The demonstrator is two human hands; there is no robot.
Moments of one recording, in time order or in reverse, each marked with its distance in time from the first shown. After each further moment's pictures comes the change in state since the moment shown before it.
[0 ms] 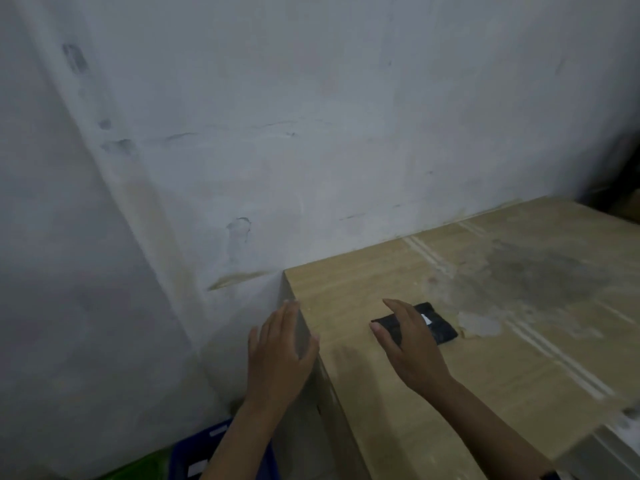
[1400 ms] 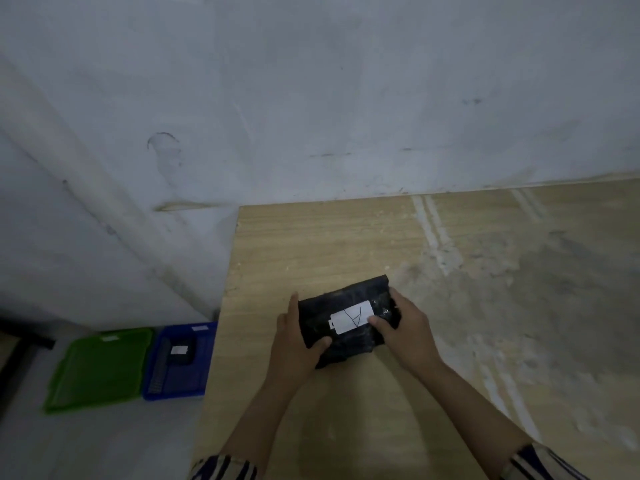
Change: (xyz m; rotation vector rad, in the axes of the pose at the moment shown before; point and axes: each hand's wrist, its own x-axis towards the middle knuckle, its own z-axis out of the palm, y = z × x) left_hand 0.086 0.093 0.255 -0.309 -0.010 -0.579; right_hand 0.133 0.246 -0.039 0.273 -0.374 0.134
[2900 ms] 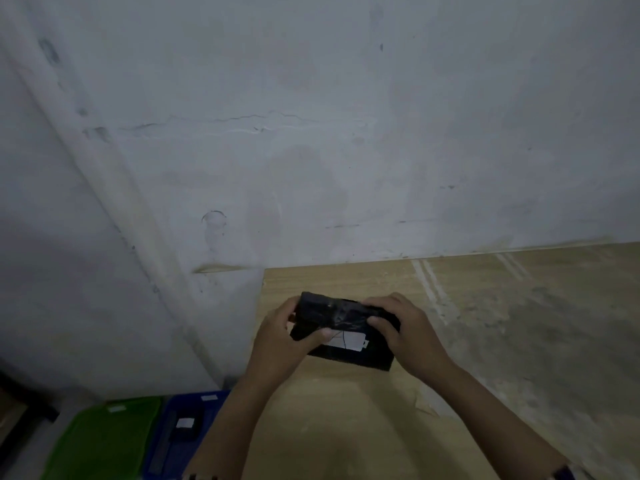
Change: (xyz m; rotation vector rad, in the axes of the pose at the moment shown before) left_hand -0.042 0.084 -0.110 -0.160 0.126 0.406; right_hand -0.030 -0.124 -0.040 -0.094 -0.017 -0.390
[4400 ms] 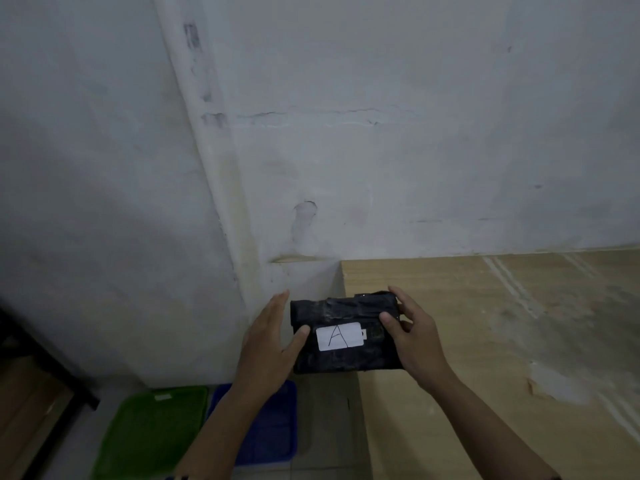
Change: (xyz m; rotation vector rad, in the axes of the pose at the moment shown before) left_hand -0.036 -0.122 -0.215 0.237 0.026 -0.028; right_hand 0.007 -0.120 0.198 0.358 0.190 0.221
